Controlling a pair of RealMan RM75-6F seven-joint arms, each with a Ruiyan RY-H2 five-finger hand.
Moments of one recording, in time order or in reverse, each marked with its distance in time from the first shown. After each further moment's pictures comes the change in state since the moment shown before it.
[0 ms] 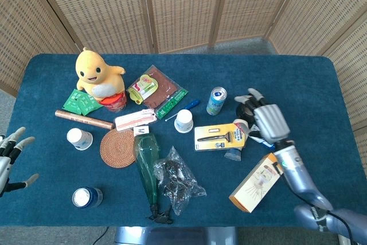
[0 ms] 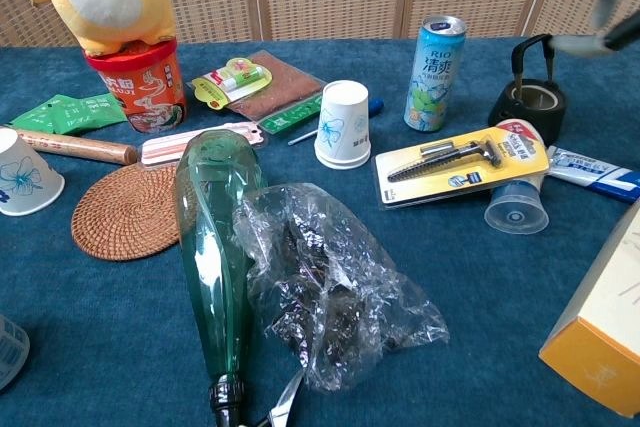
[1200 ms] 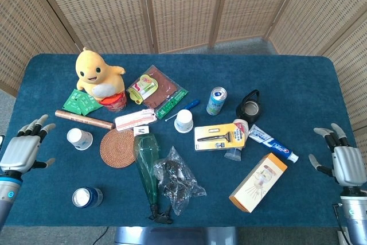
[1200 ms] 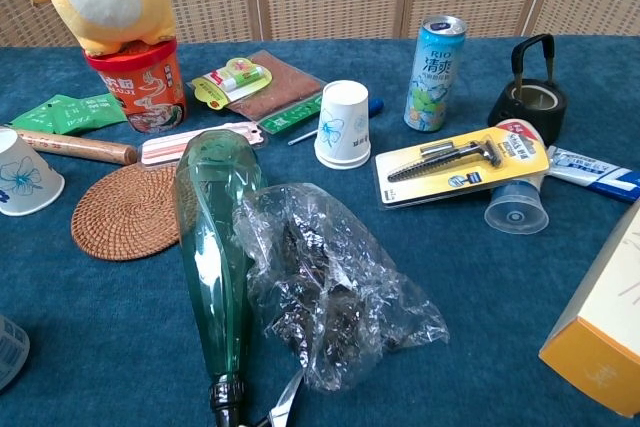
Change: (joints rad) left arm -0.215 -0.052 -0.112 -0.115 -0.402 -0.299 0.453; right arm -0.405 0.050 -0.089 0.202 -0.060 0.254 0.225
